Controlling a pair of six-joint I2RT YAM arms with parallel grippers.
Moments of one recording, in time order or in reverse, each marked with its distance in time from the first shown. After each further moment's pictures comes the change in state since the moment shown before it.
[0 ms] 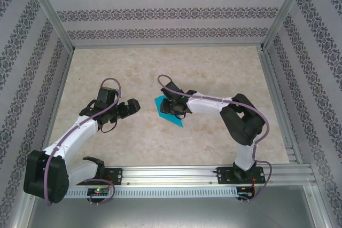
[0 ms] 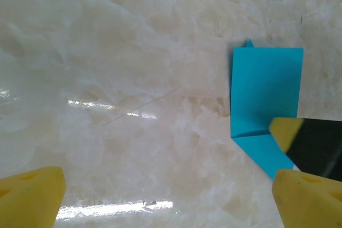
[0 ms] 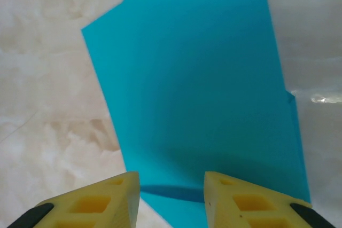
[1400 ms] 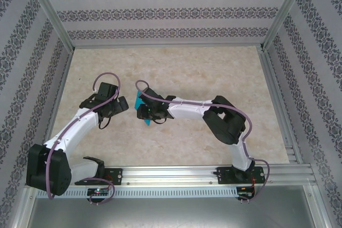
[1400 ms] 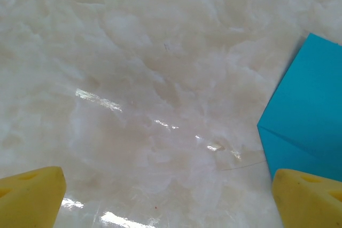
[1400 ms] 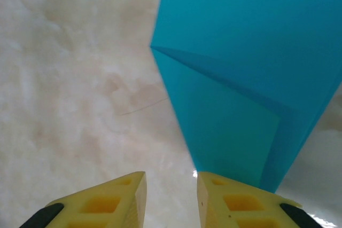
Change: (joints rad) left arm 0.018 0.072 0.124 -0.204 -0.411 0.024; right arm 0.170 0.166 0.210 0.075 -0.087 0.083
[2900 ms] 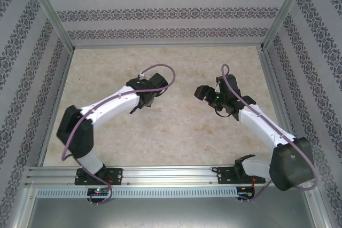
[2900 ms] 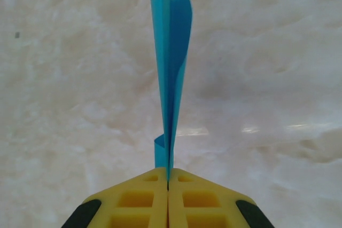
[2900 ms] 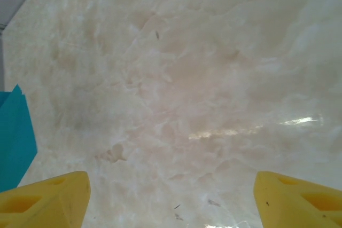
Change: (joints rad) left arm -0.481 0.507 0.575 -0.380 -0.483 0.135; right arm -0.631 -0.820 -0.592 -0.080 -0.122 -0.124
